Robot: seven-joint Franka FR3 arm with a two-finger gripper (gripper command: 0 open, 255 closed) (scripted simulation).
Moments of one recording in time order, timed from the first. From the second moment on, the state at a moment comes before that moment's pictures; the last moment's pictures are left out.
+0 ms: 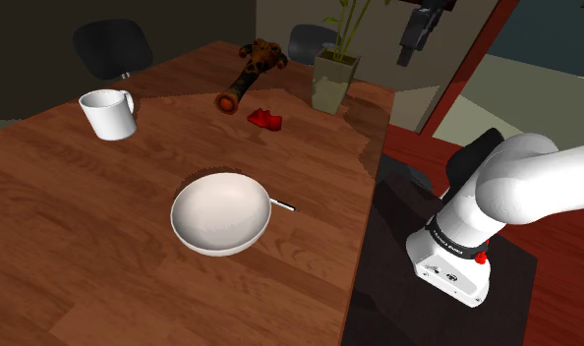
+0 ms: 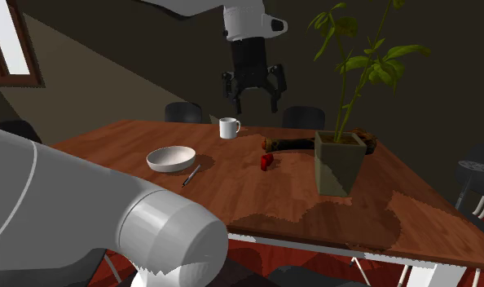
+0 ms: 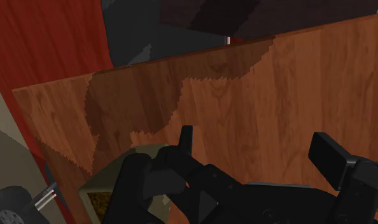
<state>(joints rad) -0.01 -0.82 0.06 -2.33 -0.10 1.53 -0.11</state>
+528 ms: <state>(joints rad) 0.00 -0.66 0.07 -2.35 -0.06 1.71 -0.07</state>
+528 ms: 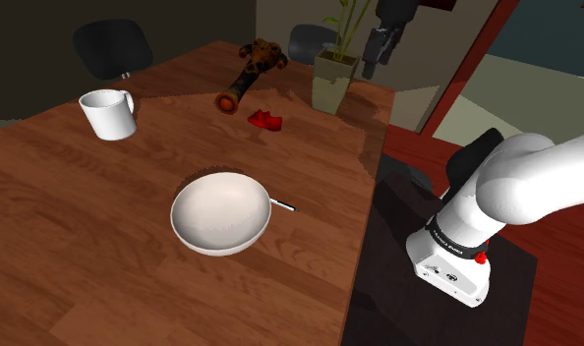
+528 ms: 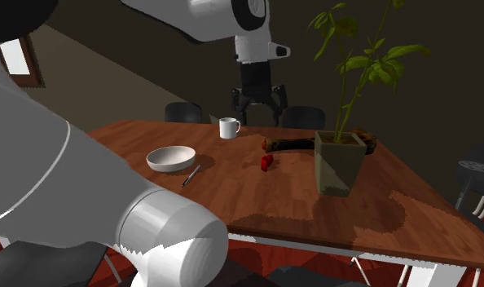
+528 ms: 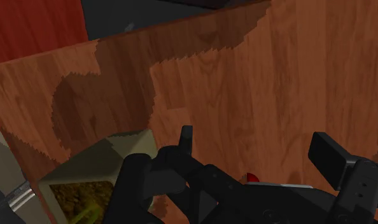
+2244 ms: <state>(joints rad) 0.04 0.24 0.12 -1.94 0.03 2.23 -0.01</state>
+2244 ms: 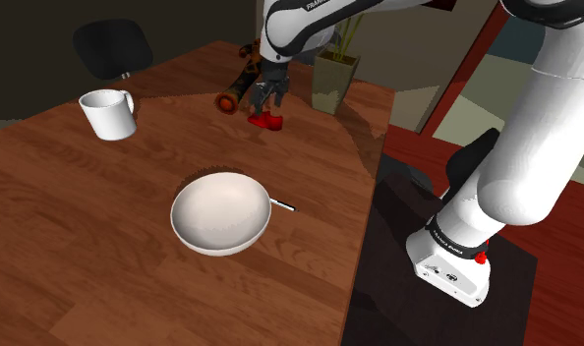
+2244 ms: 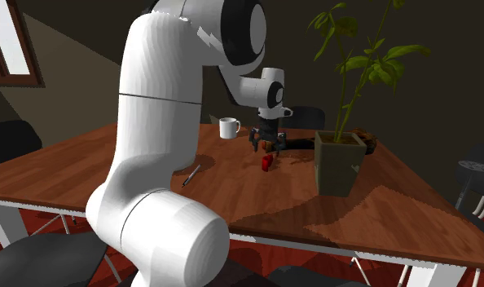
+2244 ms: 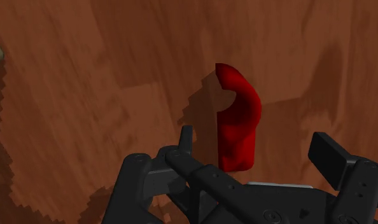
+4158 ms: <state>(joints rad) 0.05 0.30 0.12 -1.93 0.03 2.28 0.00</state>
